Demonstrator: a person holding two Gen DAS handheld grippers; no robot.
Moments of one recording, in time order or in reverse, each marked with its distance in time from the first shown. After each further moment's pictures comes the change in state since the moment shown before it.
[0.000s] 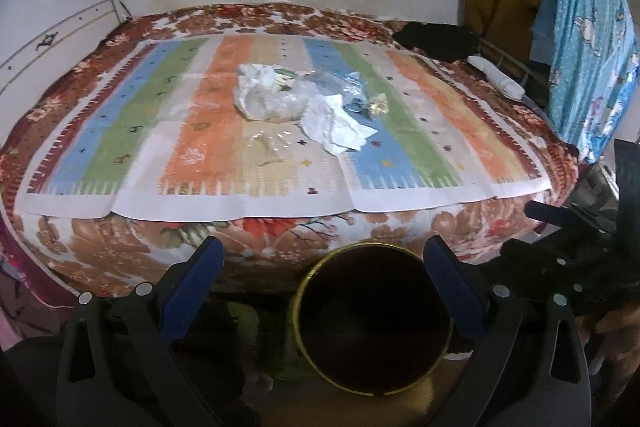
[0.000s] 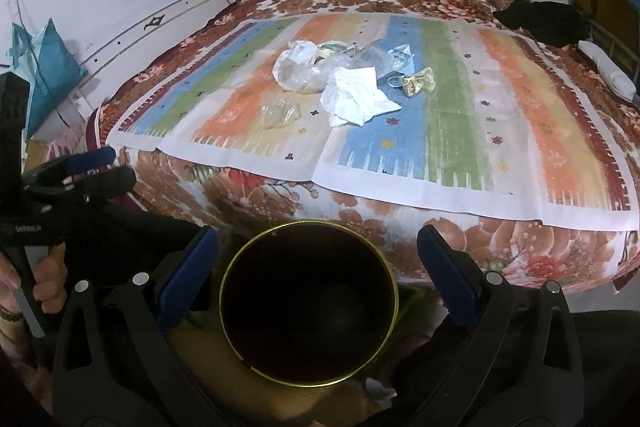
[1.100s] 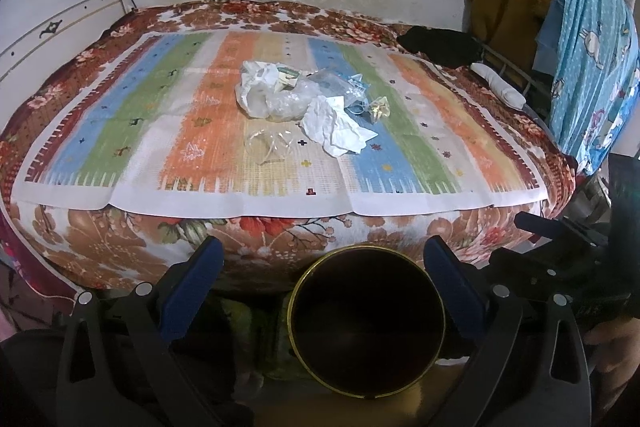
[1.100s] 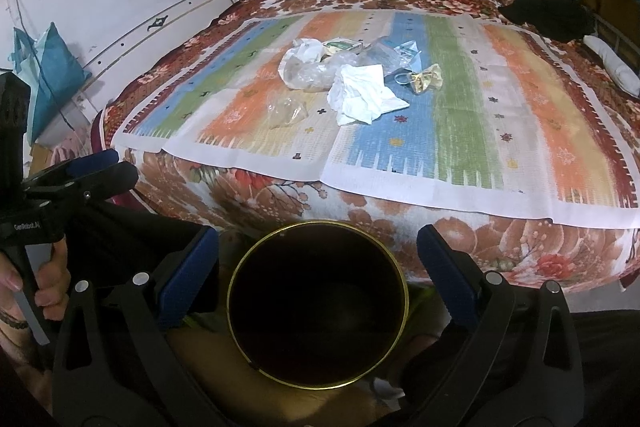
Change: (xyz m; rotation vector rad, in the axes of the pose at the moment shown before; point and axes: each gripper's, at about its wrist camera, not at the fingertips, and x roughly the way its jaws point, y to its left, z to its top) left arm 0.001 -0.001 0.000 -0.038 -0.004 -0.021; right arm 0.005 0.004 0.003 0.017 0.001 0.029
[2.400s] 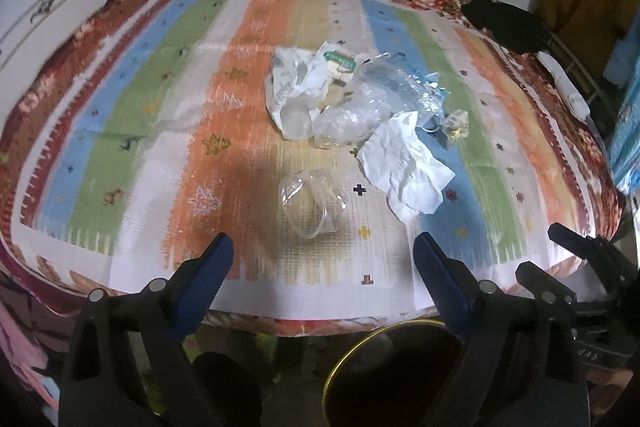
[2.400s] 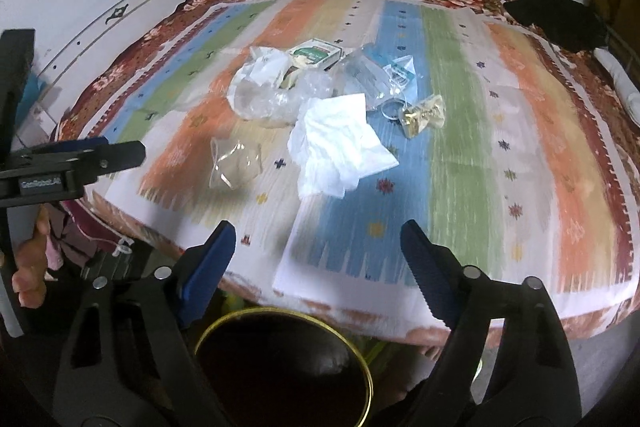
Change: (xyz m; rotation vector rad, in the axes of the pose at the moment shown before) left arm 0.132 0.054 0.139 -0.111 0.246 0.111; right arm 0.116 -0.031 0.139 -0.010 0.113 -0.077
